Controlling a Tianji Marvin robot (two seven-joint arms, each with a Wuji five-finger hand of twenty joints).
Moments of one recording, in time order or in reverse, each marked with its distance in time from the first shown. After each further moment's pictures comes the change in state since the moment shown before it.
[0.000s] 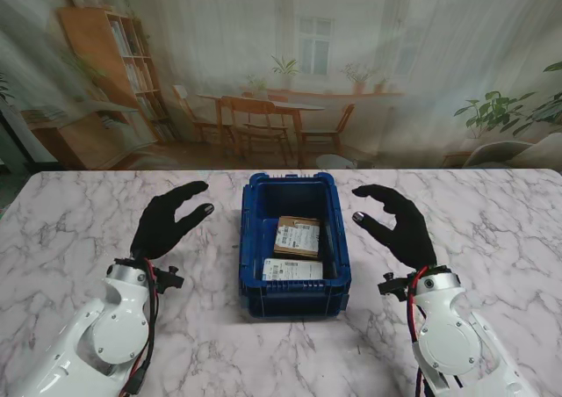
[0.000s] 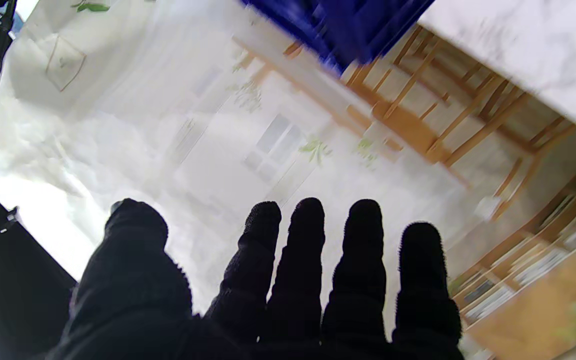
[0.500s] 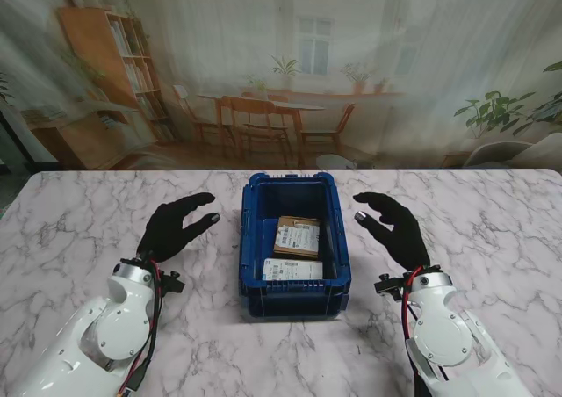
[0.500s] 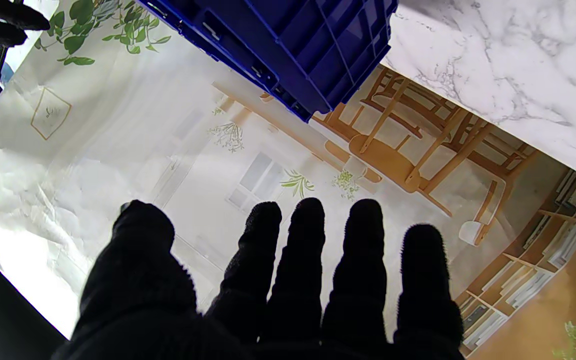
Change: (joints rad) left arm -0.028 0.005 0.006 0.052 0.042 0.020 -0.083; right arm 0.055 -0.007 -0.035 0.103 0.144 0.033 0.023; left_hand 0.020 0.013 0.012 0.000 0.000 0.002 0.007 -0.025 0.000 0.000 0.000 0.002 0.001 0.003 0.001 0.005 -0.016 0.014 0.000 0.021; right_hand 0.000 0.018 0.006 0.000 0.019 0.039 -0.001 -0.011 0.000 0.038 -0.011 0.000 0.000 0.000 0.000 0.000 -0.024 0.000 0.004 -0.022
